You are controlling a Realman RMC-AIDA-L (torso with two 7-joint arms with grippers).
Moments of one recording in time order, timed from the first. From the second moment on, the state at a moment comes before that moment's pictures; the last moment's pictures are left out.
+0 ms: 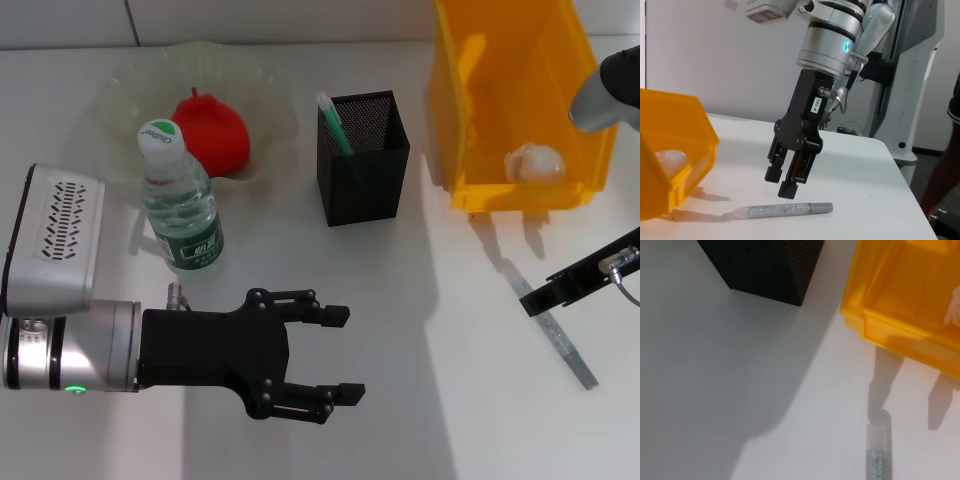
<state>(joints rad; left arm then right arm) -0.32 -2.07 1.40 0.78 1.61 1.51 -1.22 0.41 2.08 -1.45 -1.54 -2.67 -1.63 2.86</state>
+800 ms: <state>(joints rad) -0.32 -2.07 1.39 0.78 1.61 1.52 -1.22 0.46 2.08 -1.45 -1.40 -2.68 -1.57 2.85</state>
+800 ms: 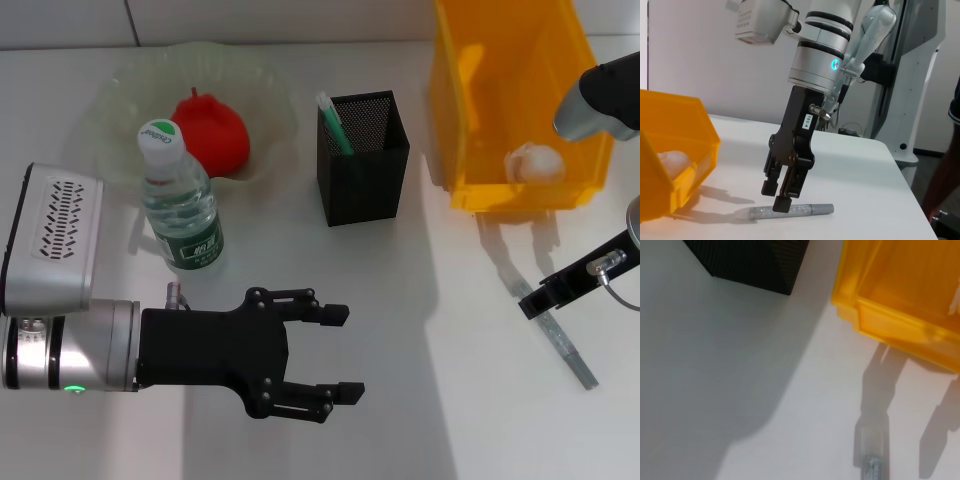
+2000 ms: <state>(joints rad) -0.32 -2.07 1.40 0.78 1.60 1.52 -1.22 0.48 2.08 -1.45 -1.33 -2.68 -1.53 2.83</state>
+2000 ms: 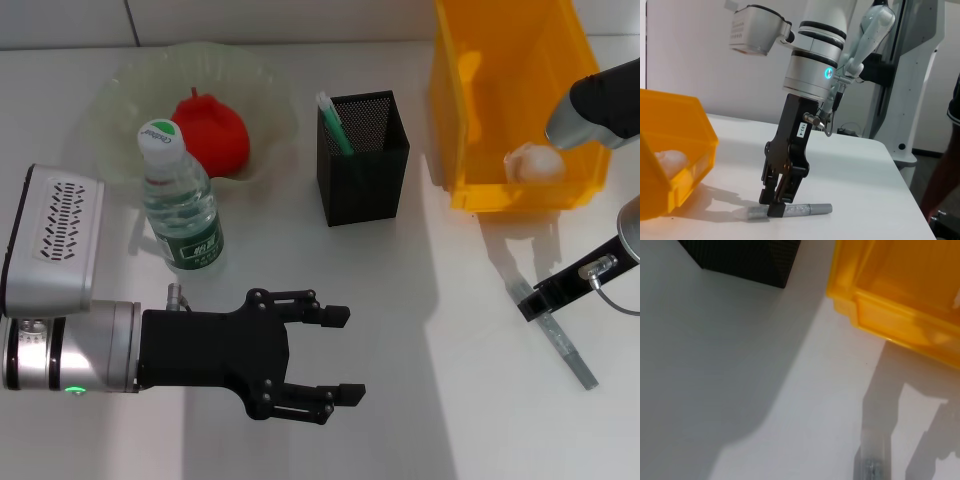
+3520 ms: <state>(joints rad) -0.32 -2.07 1.40 0.78 1.60 1.52 -1.22 0.41 2.08 -1.36 -1.68 -2.53 -1.61 2.76</state>
